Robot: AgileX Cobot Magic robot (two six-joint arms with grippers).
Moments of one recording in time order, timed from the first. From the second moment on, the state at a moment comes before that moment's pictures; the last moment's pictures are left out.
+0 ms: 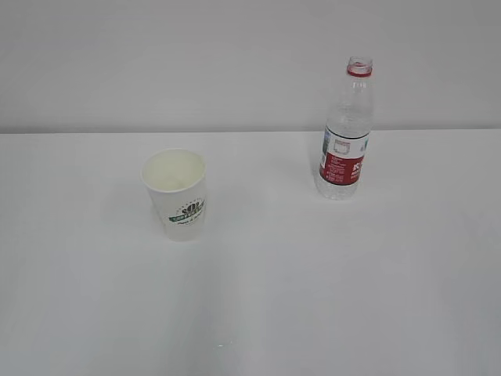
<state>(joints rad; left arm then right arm) -0.13 0.00 -0.58 0.00 1.00 -0.03 0.08 -0.01 -0.55 -0.01 1.05 -0.13</state>
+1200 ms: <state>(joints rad) -0.13 0.42 -0.58 0.02 0.27 -0.03 0.08 0.24 -0.55 0.04 0.57 -0.10</state>
